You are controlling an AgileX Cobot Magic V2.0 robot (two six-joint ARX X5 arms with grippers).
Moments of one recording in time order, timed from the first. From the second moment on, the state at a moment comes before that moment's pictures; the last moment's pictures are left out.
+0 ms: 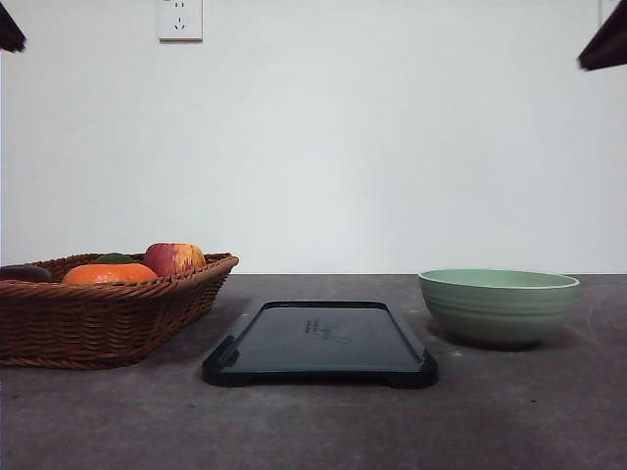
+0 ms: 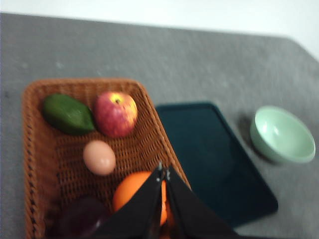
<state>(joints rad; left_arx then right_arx) -0.11 0.78 0.83 -0.52 0.37 -0.08 0.14 0.72 0.62 -0.21 -0.39 0.07</state>
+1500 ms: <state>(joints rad) -0.20 0.90 0.92 -0.66 0.37 0.09 0.25 1.15 0.99 -0.69 -0.15 0.13</state>
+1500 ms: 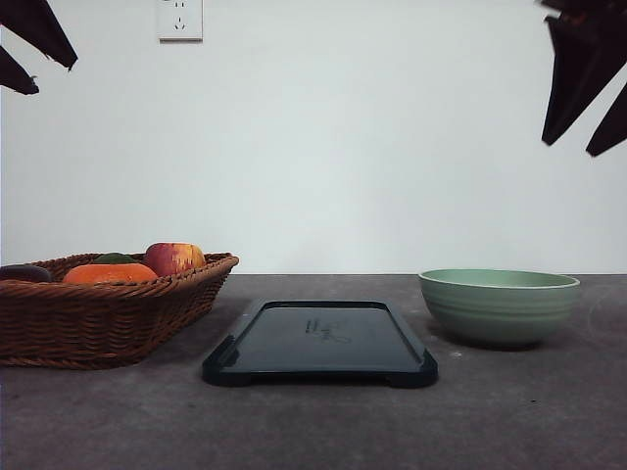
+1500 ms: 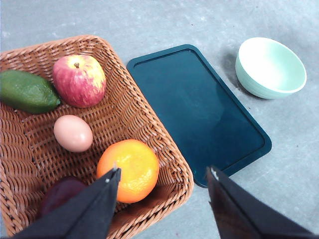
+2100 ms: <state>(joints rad) -0.20 0.90 0.92 -0.66 0.37 0.08 0.16 1.48 1.13 -0.71 -0.13 0.14</state>
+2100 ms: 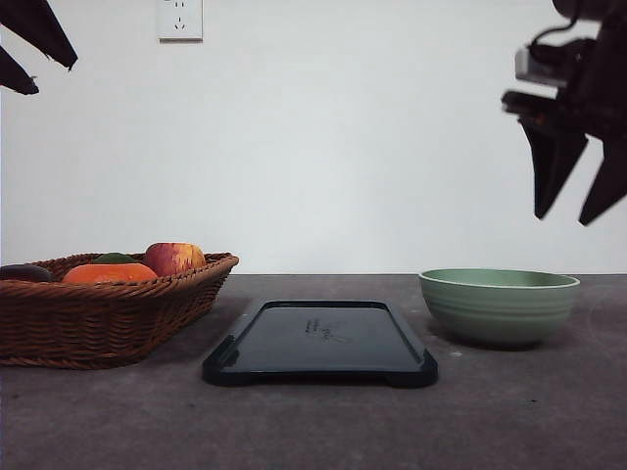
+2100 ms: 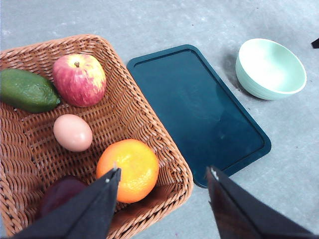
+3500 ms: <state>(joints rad) -0.20 0.90 0.92 -0.66 0.37 0.08 0.13 1.65 1.31 -0.84 -0.21 0.12</state>
